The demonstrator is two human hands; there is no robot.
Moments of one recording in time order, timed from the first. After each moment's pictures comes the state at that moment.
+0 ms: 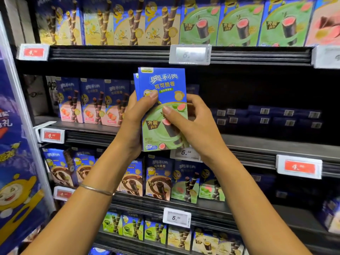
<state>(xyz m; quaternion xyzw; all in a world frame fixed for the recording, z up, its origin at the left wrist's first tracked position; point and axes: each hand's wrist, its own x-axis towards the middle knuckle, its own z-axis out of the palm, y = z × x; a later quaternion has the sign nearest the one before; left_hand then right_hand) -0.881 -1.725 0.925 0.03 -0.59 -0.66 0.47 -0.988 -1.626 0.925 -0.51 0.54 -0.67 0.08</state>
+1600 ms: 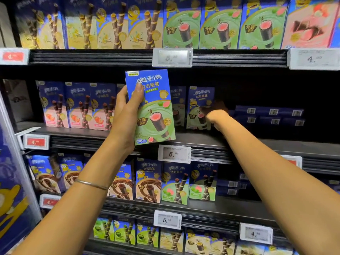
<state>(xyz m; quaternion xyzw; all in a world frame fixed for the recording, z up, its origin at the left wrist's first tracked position) -0.910 -1.742 0.930 0.09 -0.58 -0.62 0.52 -1.197 -1.692 0.939 -0.30 0.83 -0.48 0.00</state>
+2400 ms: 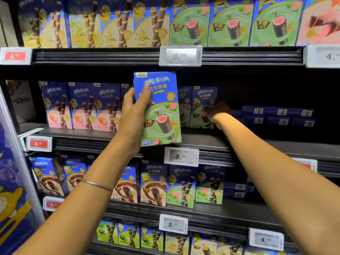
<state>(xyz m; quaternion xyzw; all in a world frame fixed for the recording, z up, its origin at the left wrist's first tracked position) -0.915 -1.756 0.929 0.08 -0.59 -0.63 0.51 -1.213 -1.720 0.935 -0.29 0.82 -0.49 -0.04</state>
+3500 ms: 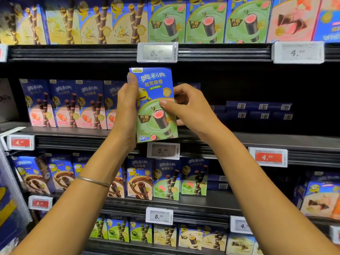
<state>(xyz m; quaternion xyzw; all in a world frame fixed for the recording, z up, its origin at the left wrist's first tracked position) -0.937 -1.721 0.937 0.06 -0.58 -0.64 0.51 -1.054 -1.616 0.950 -0.53 0.61 -0.59 0.04</state>
